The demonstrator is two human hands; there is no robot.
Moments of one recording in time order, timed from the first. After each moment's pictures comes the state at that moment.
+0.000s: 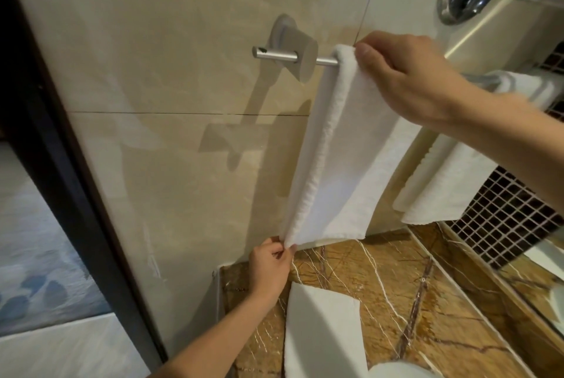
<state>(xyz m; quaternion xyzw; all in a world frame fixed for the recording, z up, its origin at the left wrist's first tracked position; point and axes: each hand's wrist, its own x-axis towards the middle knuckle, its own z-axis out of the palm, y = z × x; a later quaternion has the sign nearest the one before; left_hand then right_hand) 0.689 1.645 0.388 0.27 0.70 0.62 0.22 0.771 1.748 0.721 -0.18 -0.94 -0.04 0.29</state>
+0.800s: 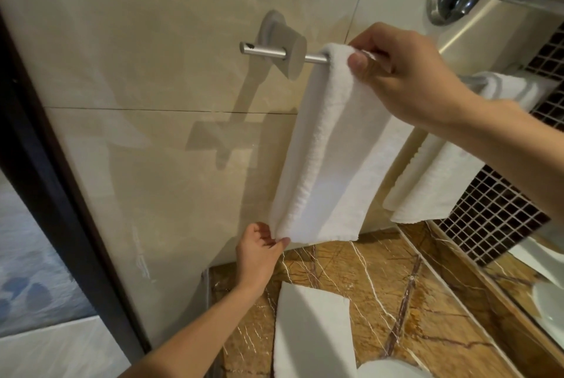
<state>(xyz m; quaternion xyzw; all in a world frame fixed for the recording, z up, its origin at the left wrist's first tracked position) 0.676 1.655 0.392 0.20 0.63 0.69 0.30 0.779 1.747 0.719 -0.20 -0.93 0.01 0.32</state>
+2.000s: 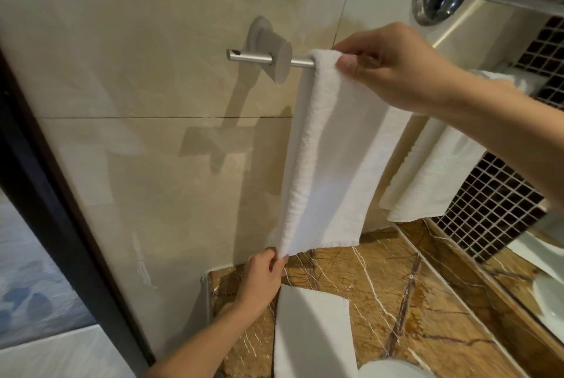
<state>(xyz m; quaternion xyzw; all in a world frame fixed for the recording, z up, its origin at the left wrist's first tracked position) 0.687 1.642 0.368 0.40 0.71 0.52 0.25 0.781 1.755 0.734 -0.17 -0.95 0.00 0.26</state>
